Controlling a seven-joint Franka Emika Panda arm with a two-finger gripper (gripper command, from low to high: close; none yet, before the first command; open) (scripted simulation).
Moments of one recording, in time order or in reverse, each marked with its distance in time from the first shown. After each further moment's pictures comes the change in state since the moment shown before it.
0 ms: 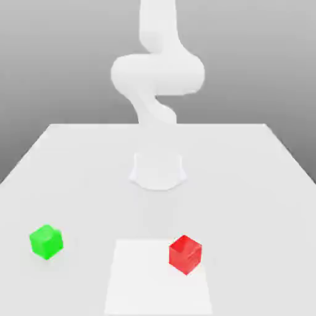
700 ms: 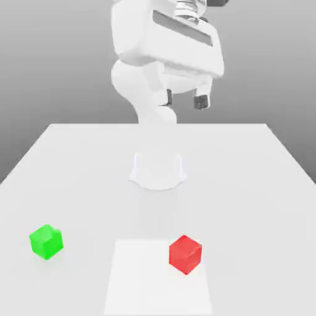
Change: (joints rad) arm 0.328 0.320 -0.266 -0.202 -0.035 0.201 -0.897
